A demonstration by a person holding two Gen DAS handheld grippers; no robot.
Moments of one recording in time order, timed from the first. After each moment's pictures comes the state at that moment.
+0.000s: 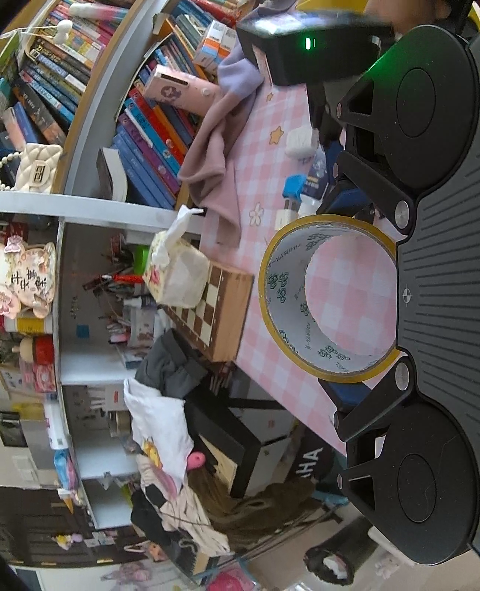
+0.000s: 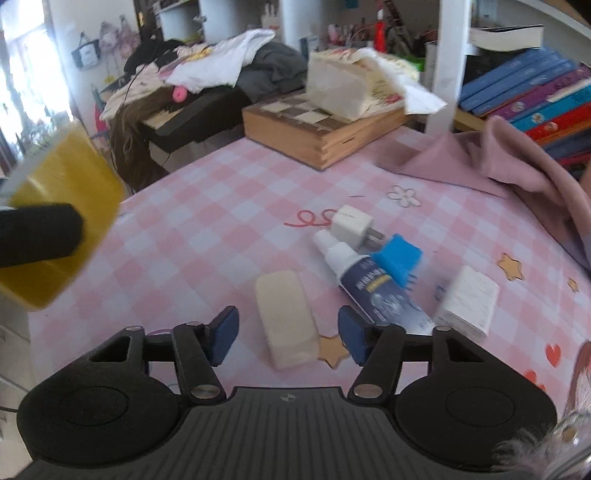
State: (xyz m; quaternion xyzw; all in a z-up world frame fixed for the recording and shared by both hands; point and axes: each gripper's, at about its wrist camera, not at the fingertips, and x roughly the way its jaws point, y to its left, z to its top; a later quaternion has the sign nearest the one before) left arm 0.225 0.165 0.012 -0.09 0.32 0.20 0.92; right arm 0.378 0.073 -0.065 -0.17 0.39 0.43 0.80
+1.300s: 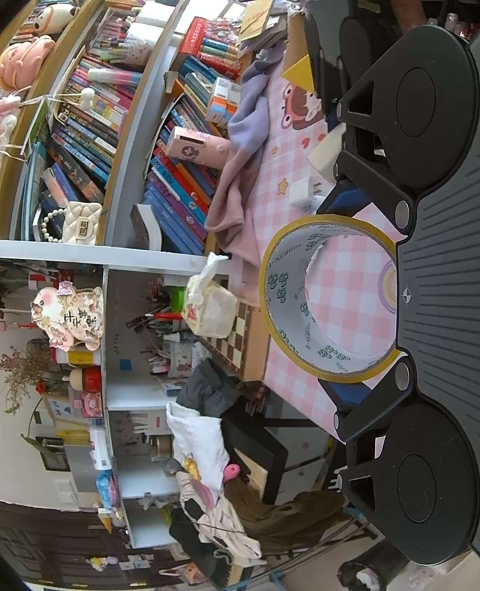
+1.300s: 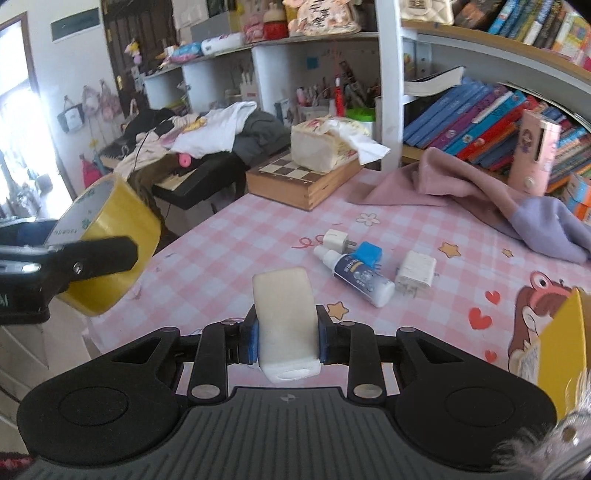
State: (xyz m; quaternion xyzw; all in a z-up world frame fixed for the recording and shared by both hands) left arm 0.145 0.138 0.045 -0.07 0.27 0.13 0.95; right arm 0.273 -0.015 0.018 -0.08 0.34 0.39 0.86
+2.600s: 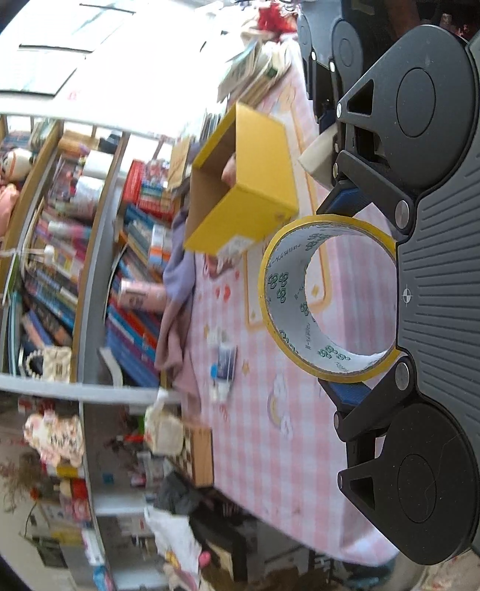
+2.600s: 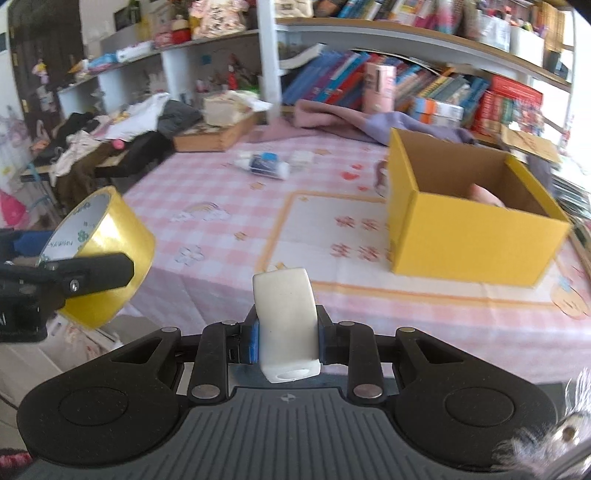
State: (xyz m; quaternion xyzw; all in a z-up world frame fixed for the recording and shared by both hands) left arm 0.000 0.054 0.022 -0.05 0.29 -0.08 0.95; right arm 0.040 -0.138 0.007 -0.05 0.36 0.19 0.91
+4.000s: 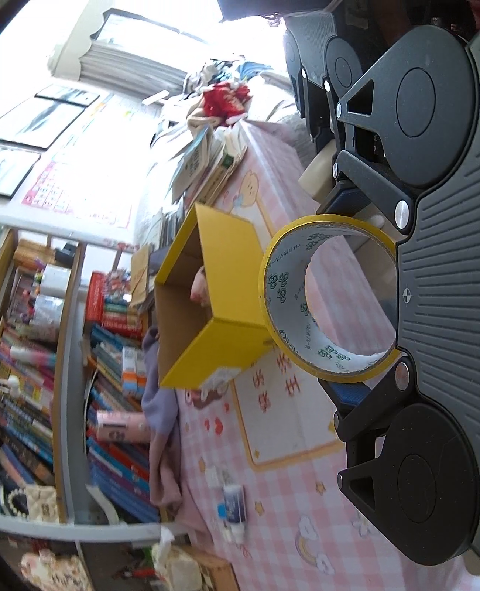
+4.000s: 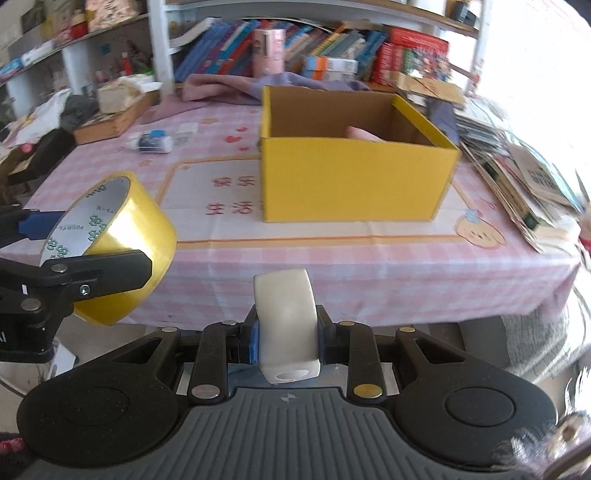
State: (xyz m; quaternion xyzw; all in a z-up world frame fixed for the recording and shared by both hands) left arm 0.056 -0.035 0.004 -0.01 0.32 -0.26 0.91; right arm 0.043 -0.217 -0.002 -0.03 0.41 0.05 0.91
